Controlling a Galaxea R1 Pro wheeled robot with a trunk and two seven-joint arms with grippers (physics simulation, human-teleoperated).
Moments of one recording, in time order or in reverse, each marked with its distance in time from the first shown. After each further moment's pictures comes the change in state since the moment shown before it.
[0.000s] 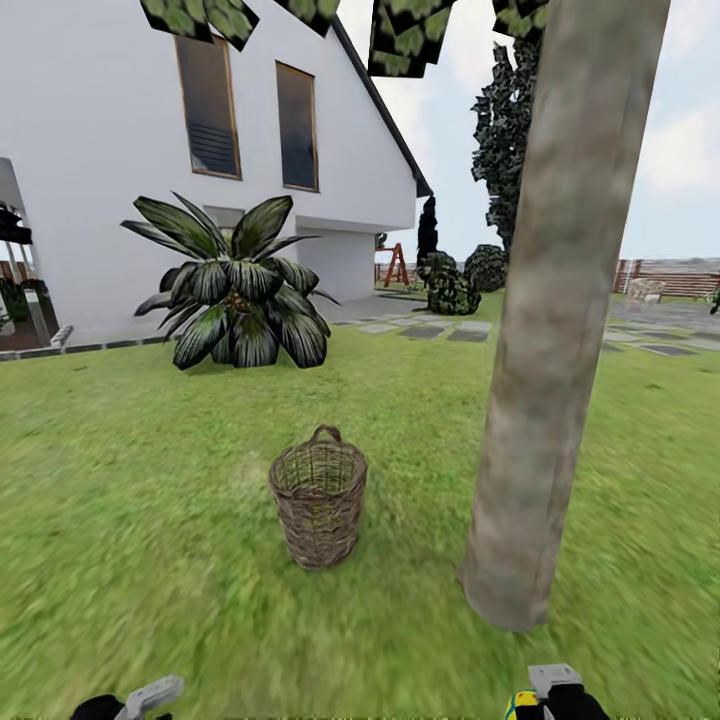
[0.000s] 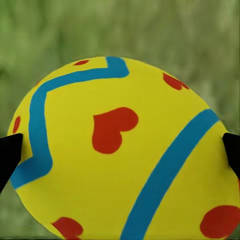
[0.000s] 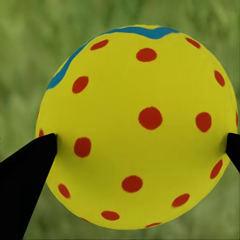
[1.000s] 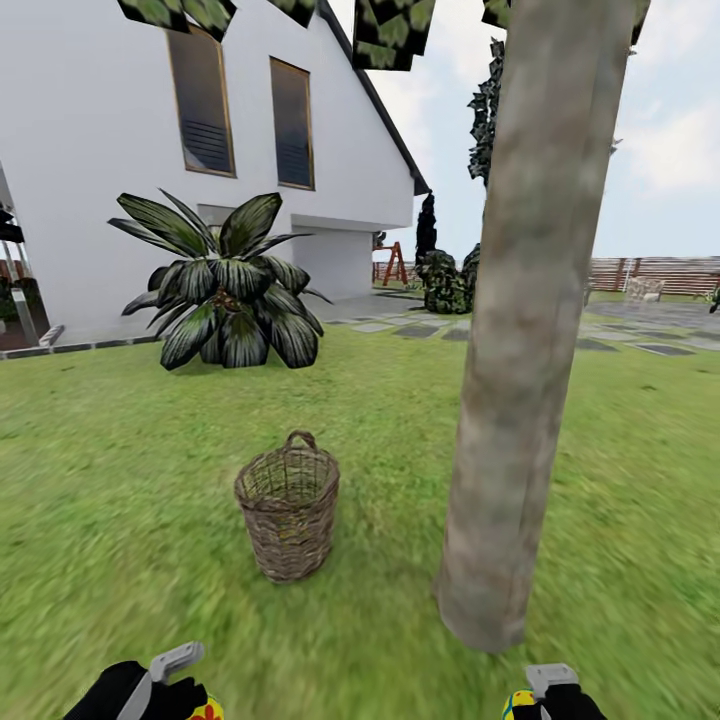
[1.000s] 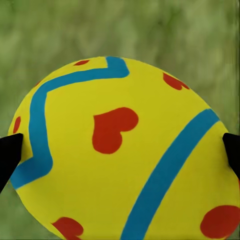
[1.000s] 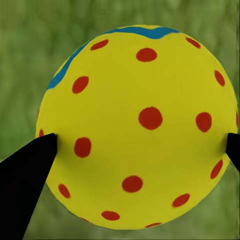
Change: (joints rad) left arm -0.001 -0.056 -0.004 -0.153 0.003 0.086 0.006; right arm 0.000 0.006 0.007 0.000 0.001 -0.004 -0.003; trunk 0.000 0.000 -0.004
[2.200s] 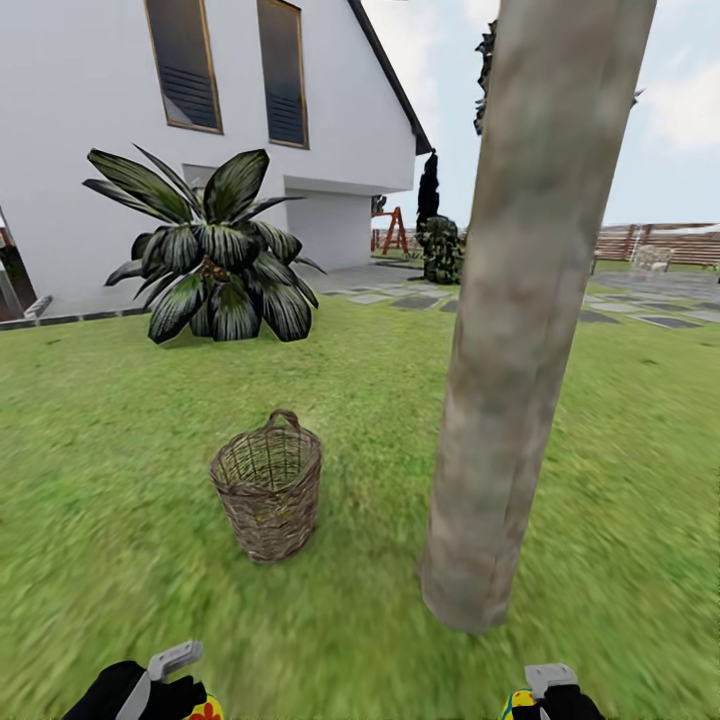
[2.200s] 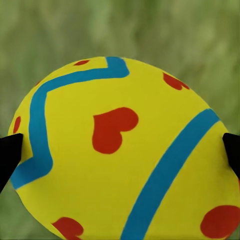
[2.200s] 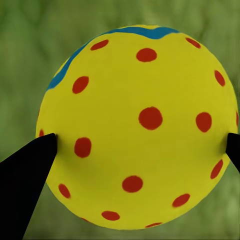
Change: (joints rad) left arm 0.000 0.002 0.005 -0.002 0.004 -0.007 0.000; right arm 0.000 0.002 0.004 0.003 0.008 -0.005 0.000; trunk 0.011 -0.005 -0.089
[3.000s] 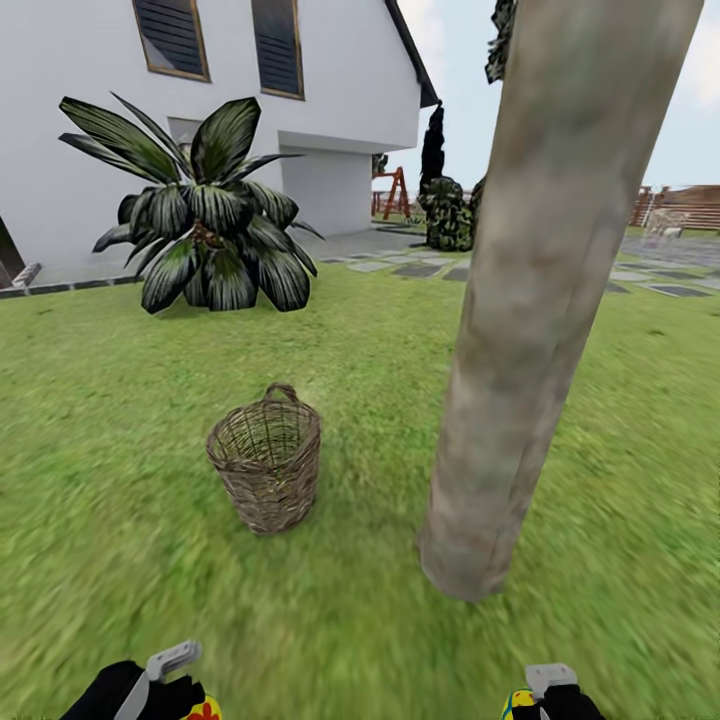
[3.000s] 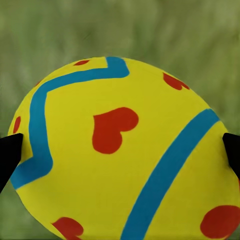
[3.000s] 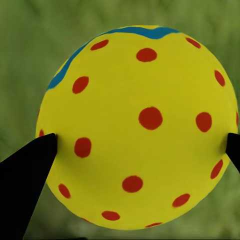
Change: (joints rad) left arm 0.000 0.004 0.001 0.000 0.000 -0.001 0.002; right arm 0.000 0.000 0.001 0.000 0.000 0.000 0.000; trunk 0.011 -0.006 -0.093
